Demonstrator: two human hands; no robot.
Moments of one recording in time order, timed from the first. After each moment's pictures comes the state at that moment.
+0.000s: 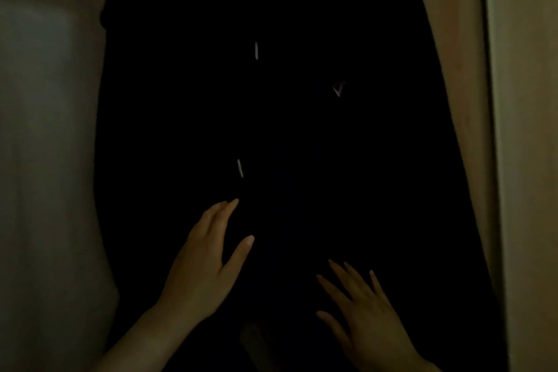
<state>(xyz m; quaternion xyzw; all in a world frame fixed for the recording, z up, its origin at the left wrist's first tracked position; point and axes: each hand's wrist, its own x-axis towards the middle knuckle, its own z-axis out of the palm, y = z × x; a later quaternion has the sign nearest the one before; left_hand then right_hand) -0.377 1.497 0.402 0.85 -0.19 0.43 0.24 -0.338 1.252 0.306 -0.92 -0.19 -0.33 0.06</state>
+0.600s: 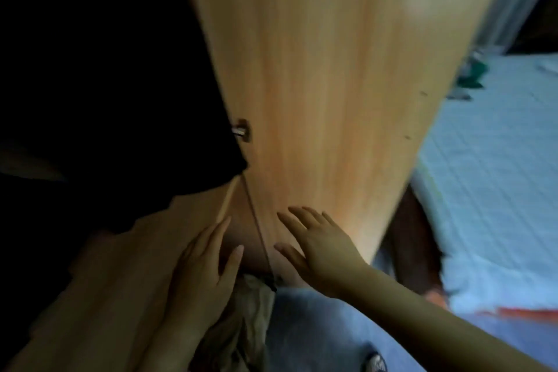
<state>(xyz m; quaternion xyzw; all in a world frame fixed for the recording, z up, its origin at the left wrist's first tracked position) -0.559 1.320 0.095 0.92 -0.29 0.03 0.26 -0.650 1.128 0.111 -0.99 0.04 -0.07 0.15</state>
